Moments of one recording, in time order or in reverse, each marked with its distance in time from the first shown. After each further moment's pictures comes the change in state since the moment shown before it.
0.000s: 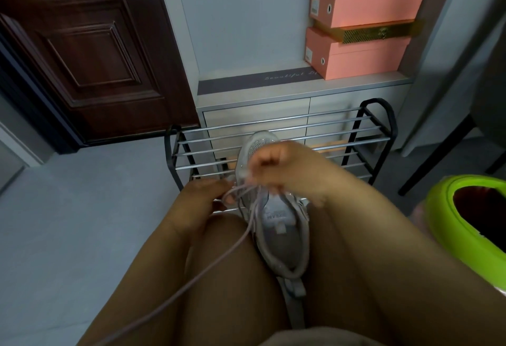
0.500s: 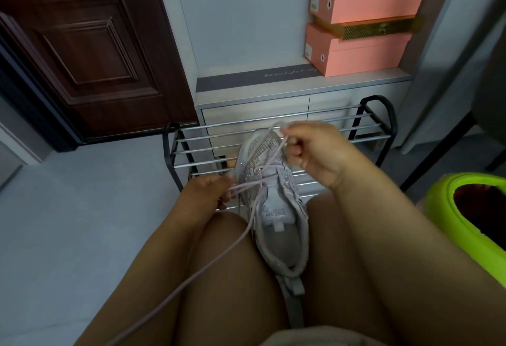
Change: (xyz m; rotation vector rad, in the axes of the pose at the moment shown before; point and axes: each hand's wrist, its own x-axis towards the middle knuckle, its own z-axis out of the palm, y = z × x) left_hand 0.010 -0.008 0.002 0.190 0.099 -0.032; right_hand 0.025 0.043 -0.024 0.812 0.401 0.142
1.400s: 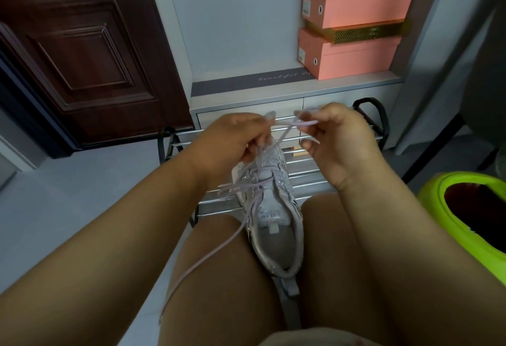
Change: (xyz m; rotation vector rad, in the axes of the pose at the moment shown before) left_hand 0.005 0.103 0.019 -0.020 -0.384 0.299; right_hand -0.023 -0.023 -0.008 0.288 0.185 -0.142
